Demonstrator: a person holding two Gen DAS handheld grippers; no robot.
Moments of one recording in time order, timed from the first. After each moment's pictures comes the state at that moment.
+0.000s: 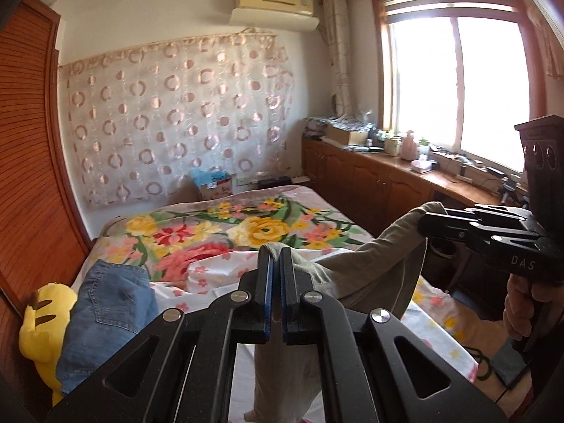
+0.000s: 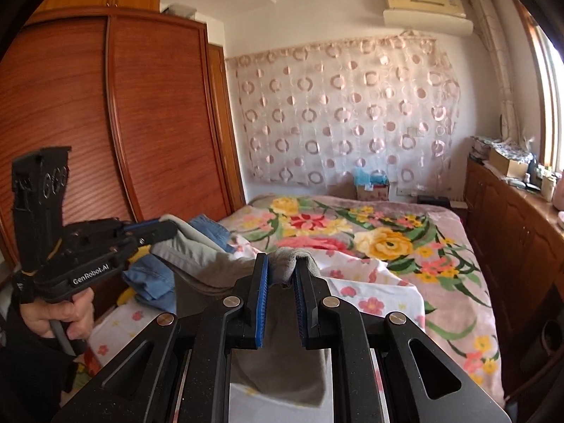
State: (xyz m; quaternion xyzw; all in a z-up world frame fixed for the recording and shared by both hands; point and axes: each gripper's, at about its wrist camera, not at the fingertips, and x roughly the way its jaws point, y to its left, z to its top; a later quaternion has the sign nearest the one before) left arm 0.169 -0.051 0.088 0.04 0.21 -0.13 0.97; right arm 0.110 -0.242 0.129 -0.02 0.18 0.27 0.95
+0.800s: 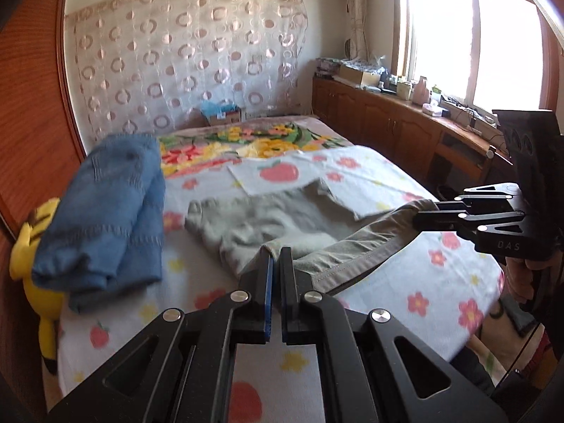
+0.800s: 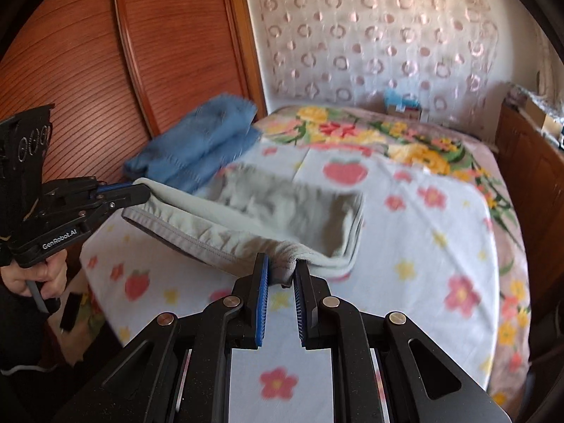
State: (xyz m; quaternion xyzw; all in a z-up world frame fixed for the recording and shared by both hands) left arm 0.096 -0.014 -0.054 0.03 0.33 -0.11 0.94; right arm 0.138 -0.198 0.004 -0.07 0.33 0.31 0.89
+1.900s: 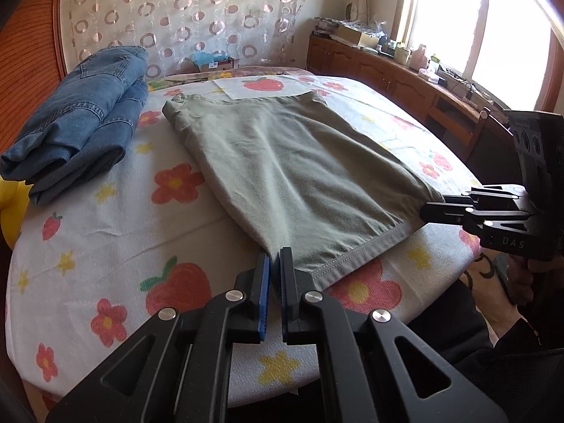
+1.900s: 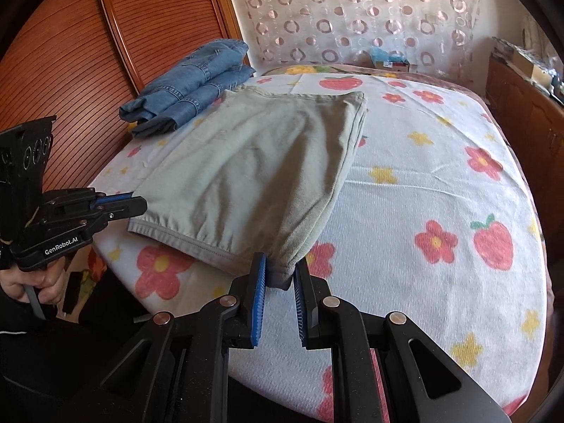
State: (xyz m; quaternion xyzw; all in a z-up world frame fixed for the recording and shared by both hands) left arm 0.047 -0.021 -0.125 0.01 0.41 -0.13 0.90; right arm 0.091 -0.200 -0.043 -0.05 0.38 0.28 0.88
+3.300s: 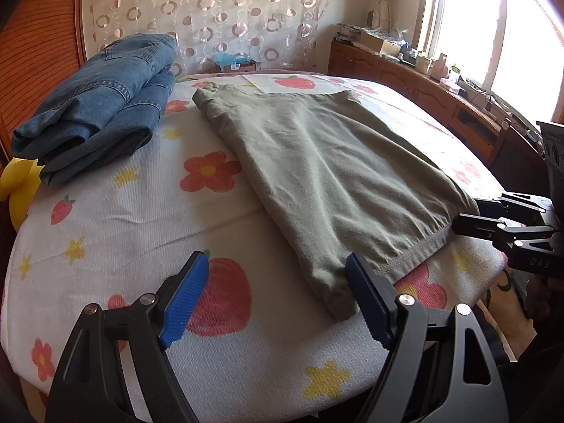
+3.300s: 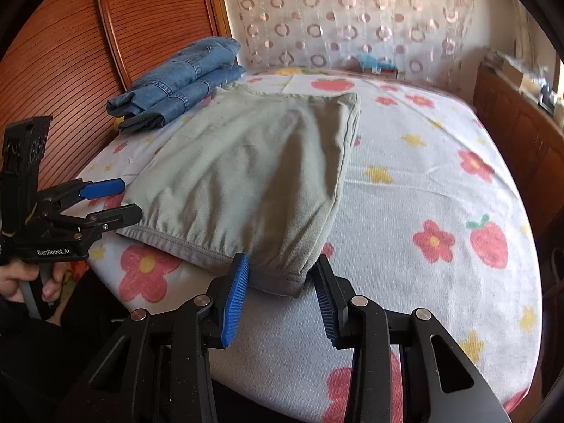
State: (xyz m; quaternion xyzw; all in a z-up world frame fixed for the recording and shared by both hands) left arm 0.052 -0.001 -0.146 -0.01 0.40 -0.09 0.91; right arm 0.083 -0.204 -0.054 -0.08 0.37 0.25 0.89
